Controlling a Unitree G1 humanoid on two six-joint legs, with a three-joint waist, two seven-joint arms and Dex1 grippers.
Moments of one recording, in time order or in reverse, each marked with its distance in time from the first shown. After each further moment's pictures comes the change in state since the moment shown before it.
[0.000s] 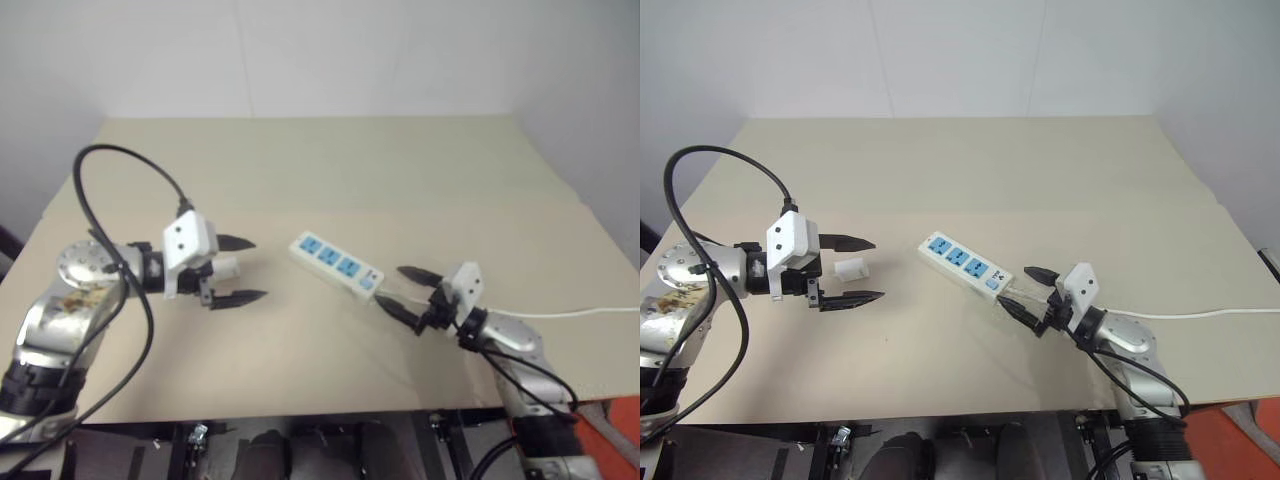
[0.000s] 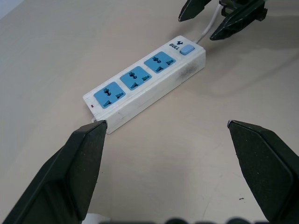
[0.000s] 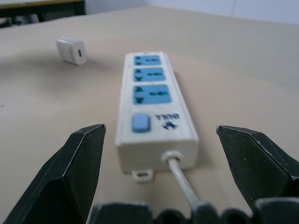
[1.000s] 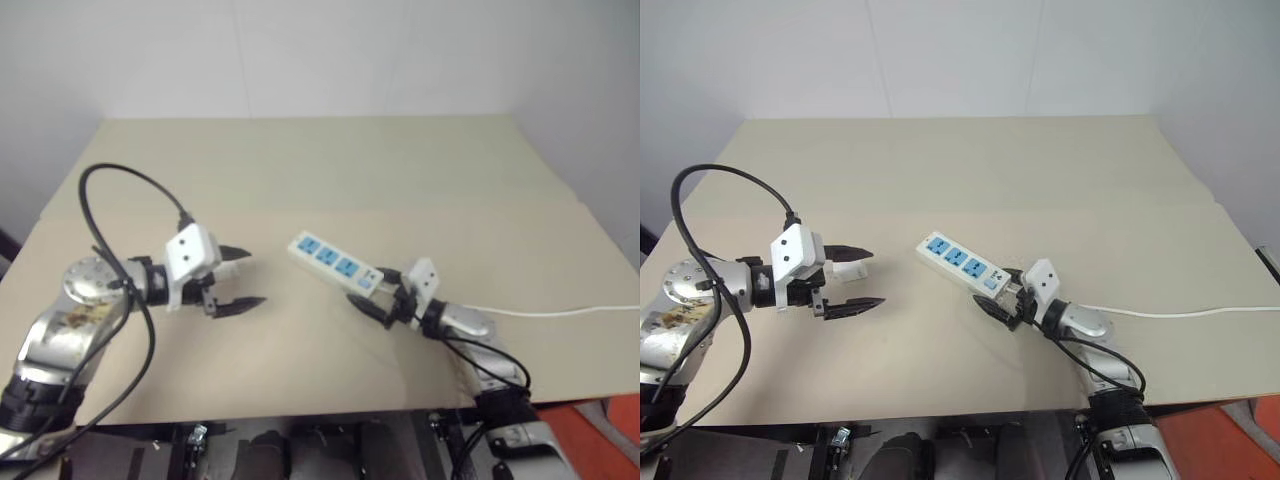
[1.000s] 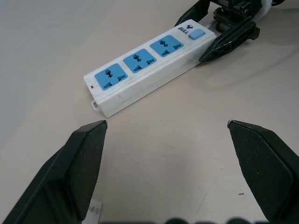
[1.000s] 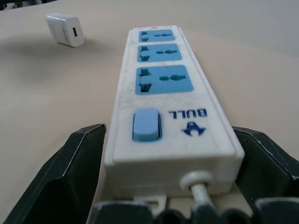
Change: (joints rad) left arm 0.081 -0.001 0.001 -0.058 0.008 0.040 0.102; right arm -0.167 0.084 0.094 0.262 -0.116 -0.058 -0.020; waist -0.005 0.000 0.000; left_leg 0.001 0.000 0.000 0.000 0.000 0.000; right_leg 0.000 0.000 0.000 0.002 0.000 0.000
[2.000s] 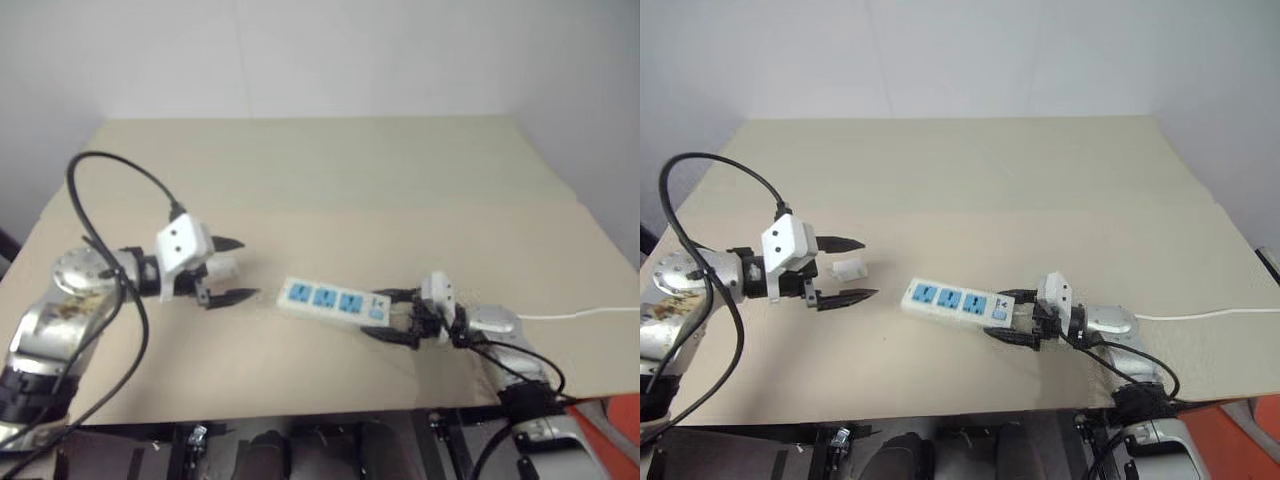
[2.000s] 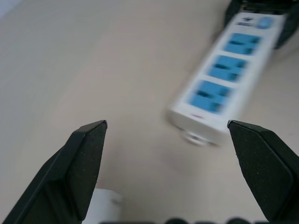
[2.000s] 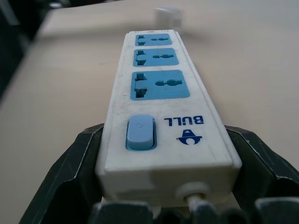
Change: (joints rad) left arm -0.099 0.035 -0.008 0.099 0.042 -0.045 -0.026; right arm -0.054 -0.123 0.051 0.123 0.116 -0.119 0.551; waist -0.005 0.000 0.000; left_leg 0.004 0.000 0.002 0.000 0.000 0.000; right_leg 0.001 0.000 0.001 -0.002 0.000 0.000
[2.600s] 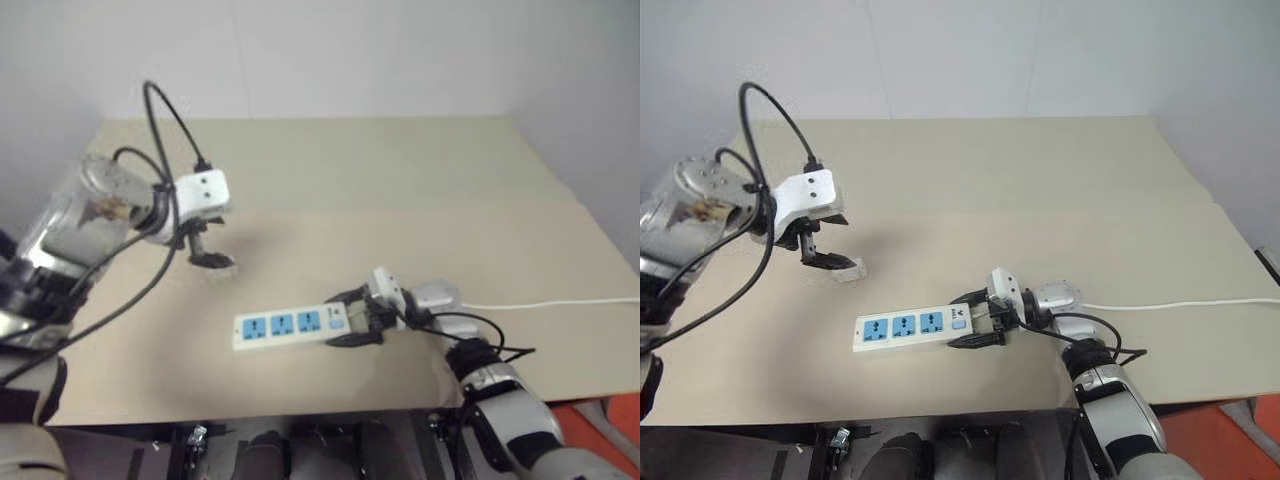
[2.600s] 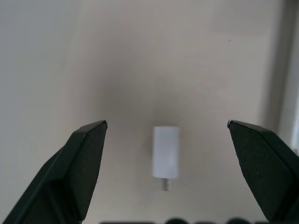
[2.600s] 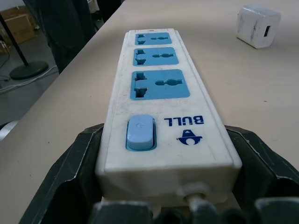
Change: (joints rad) left arm -0.622 0.072 -0.535 0.314 0.393 0.287 -0.272; right arm -0.257 0.171 0.111 0.344 -0.117 -0.145 0.124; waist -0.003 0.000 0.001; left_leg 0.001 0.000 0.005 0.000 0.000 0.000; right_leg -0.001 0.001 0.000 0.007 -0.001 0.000
